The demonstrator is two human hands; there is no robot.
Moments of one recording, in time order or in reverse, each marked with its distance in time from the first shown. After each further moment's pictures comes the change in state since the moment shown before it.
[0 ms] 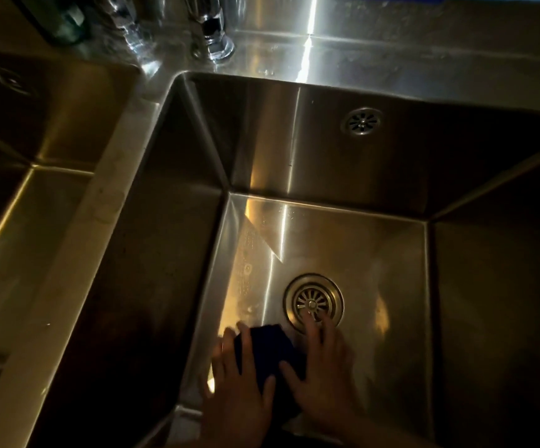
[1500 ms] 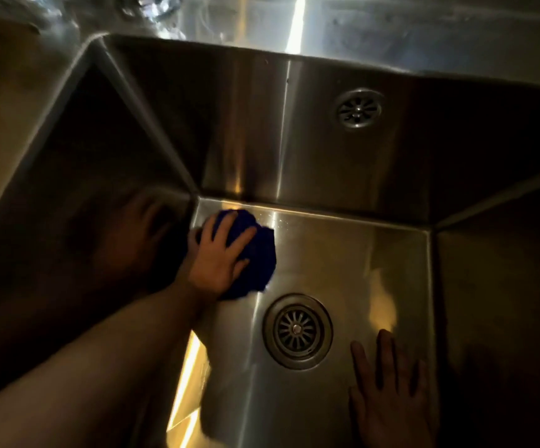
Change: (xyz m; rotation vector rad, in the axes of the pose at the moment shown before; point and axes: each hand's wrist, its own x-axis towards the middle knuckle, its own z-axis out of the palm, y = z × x) left_hand 0.242 0.002 -0.046 0.305 0.325 0.515; right_hand 0.022 0.149 -0.001 -0.568 0.277 0.020
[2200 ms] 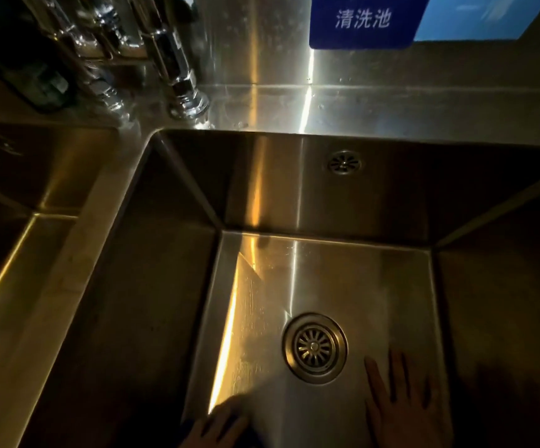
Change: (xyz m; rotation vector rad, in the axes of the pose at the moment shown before) left_hand -0.208 0.058 -0.039 0.025 -0.246 0.228; right_hand 0.002 -0.006 -0.008 0.100 -0.077 0.057
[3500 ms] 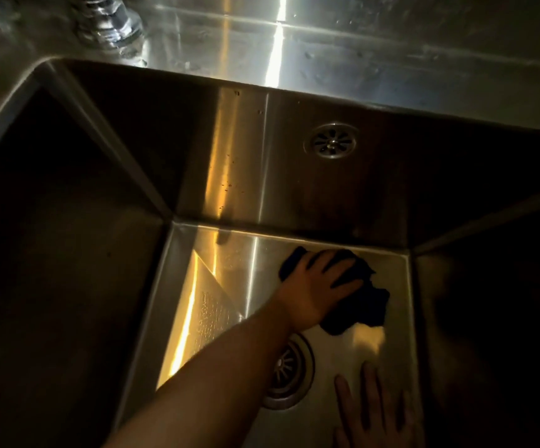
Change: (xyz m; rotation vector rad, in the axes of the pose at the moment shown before) left_hand 0.295 0.029 -0.023 -0.065 0.460 0.404; right_hand 0.012 0.012 0.020 -0.197 0.259 -0.129
